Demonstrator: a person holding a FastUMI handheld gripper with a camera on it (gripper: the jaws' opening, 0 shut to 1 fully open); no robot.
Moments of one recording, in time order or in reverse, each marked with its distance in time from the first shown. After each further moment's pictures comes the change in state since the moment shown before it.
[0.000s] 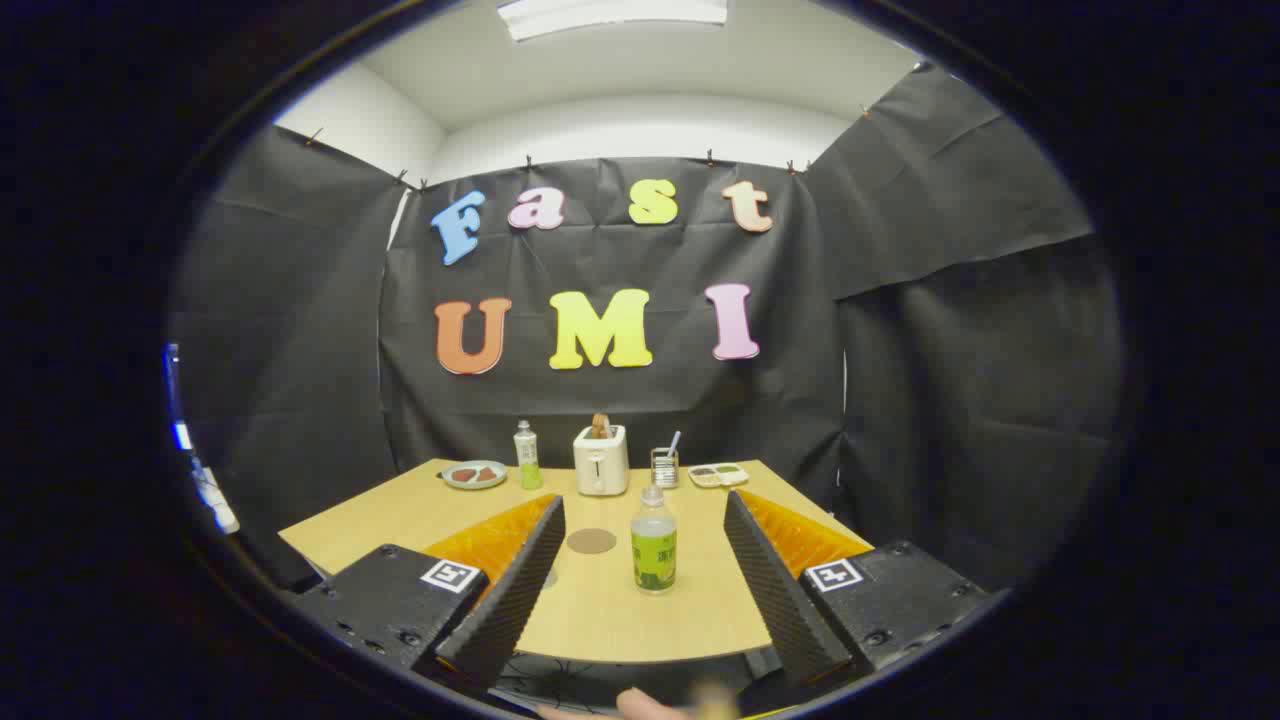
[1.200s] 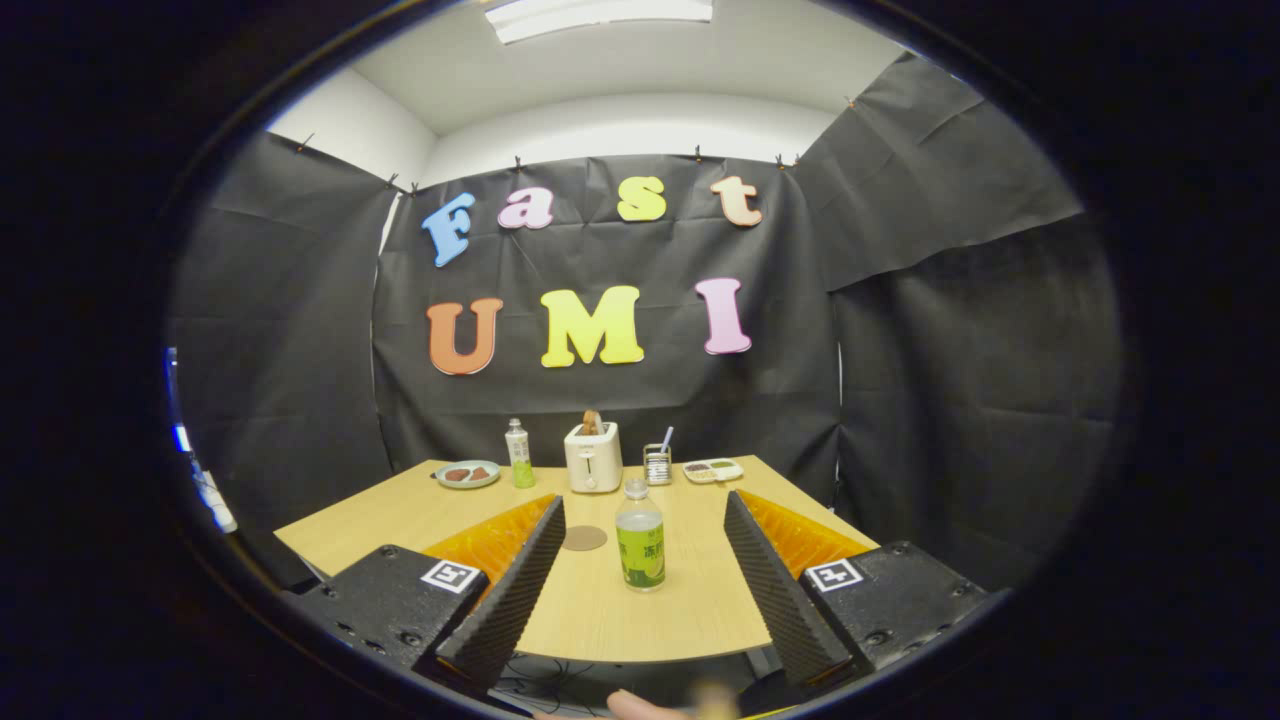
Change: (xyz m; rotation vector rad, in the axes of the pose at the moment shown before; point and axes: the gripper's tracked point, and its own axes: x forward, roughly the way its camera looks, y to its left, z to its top) arm 0.010 -0.022 -0.015 0.015 0.004 0.000
